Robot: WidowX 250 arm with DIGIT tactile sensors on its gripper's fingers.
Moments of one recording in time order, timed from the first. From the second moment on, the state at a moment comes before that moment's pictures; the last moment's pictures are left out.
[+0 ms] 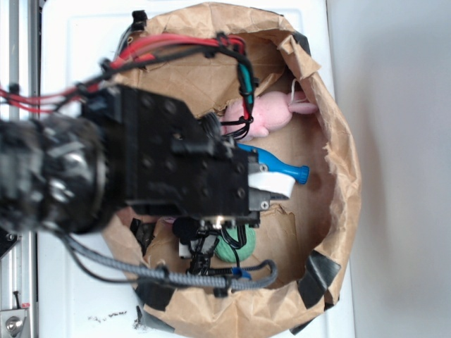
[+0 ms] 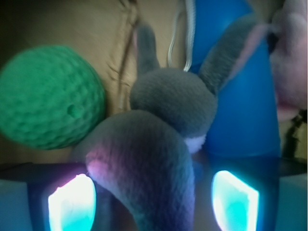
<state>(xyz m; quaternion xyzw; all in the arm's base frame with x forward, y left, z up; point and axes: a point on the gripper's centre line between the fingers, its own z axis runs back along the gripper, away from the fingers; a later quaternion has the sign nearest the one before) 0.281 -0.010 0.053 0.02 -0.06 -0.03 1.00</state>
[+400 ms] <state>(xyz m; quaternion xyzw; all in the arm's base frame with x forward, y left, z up) 0.291 -0.016 0.039 0.04 -0.04 -0.02 1.00</state>
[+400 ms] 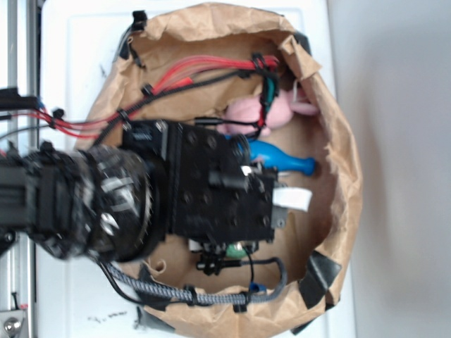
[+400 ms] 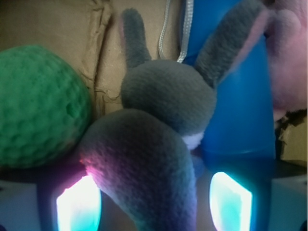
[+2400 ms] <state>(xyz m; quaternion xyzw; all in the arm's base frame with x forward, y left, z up) 0.261 0.021 0.198 -0.04 -0.08 0.04 1.00</state>
